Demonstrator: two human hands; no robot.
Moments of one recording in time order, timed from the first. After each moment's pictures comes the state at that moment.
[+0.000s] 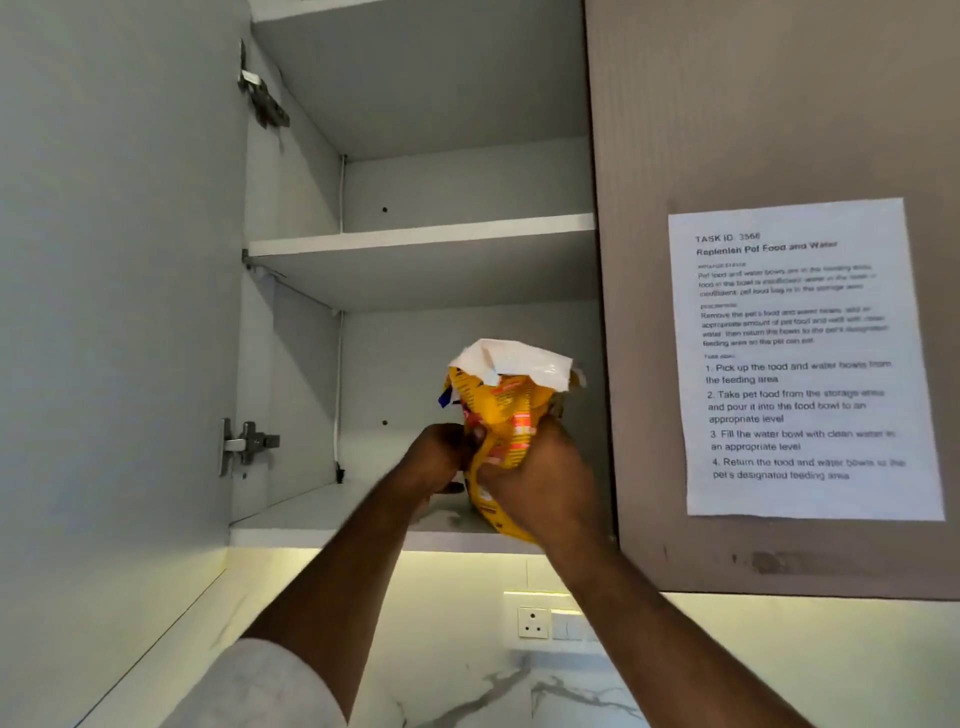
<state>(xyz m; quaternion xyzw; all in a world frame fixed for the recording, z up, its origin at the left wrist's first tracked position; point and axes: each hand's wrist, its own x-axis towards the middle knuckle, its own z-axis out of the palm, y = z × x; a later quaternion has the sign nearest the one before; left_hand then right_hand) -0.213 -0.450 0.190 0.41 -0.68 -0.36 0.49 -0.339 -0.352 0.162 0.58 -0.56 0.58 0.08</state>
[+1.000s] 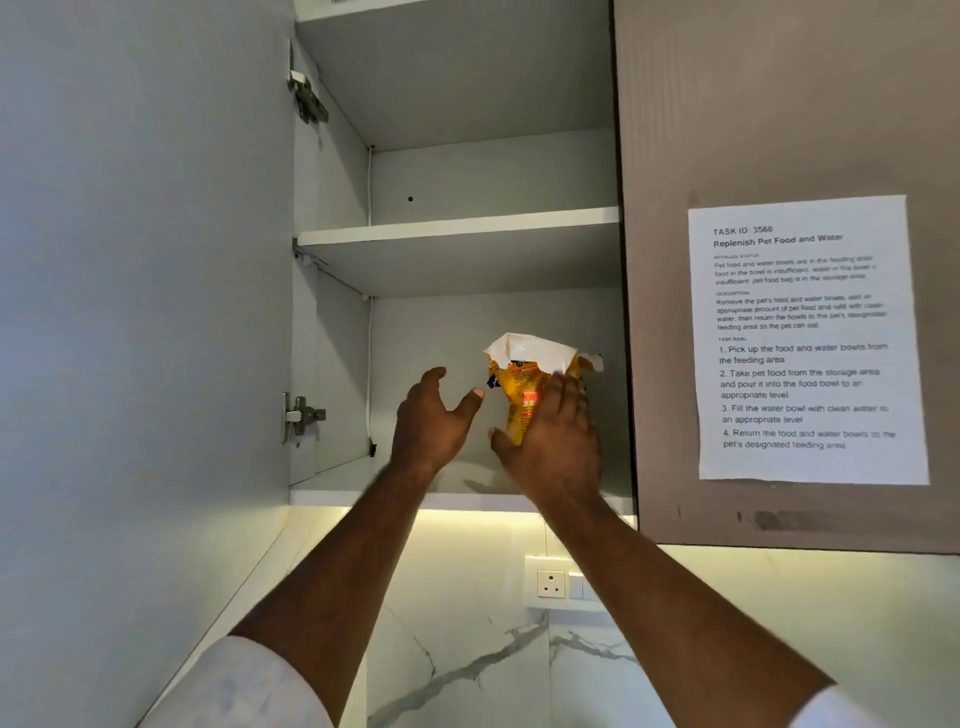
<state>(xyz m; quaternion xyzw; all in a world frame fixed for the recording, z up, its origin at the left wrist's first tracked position) -0.172 -0.401 0.190 0.44 -0.66 -0.07 0.60 -0.311 -0.349 0.160 0.57 -0.64 0.47 0.21</state>
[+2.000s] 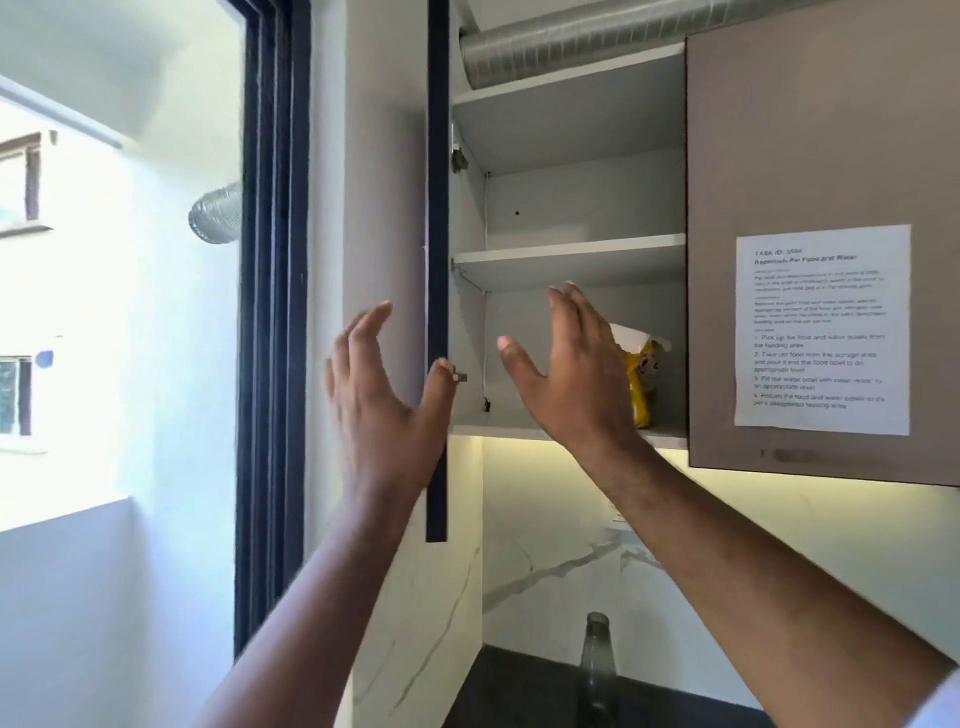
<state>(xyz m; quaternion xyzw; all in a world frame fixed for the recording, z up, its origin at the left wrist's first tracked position) -0.007 -0.021 0.156 0.37 -0.55 0.17 0.73 -0.177 -0.066 0.195 0.65 -0.44 0.56 0.25</state>
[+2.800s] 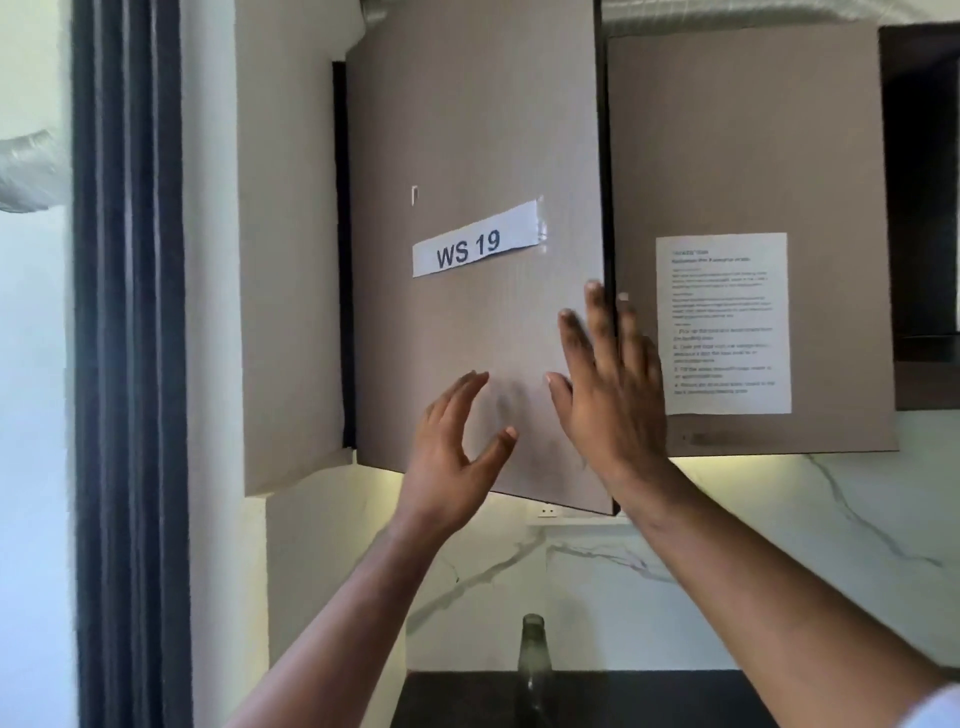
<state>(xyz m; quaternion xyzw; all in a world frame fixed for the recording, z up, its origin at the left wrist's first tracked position) -0.051 -0.150 0.118 0.27 -0.76 -0.02 0.59 -0.237 -0.113 0.165 0.52 -0.57 0.40 0.50</state>
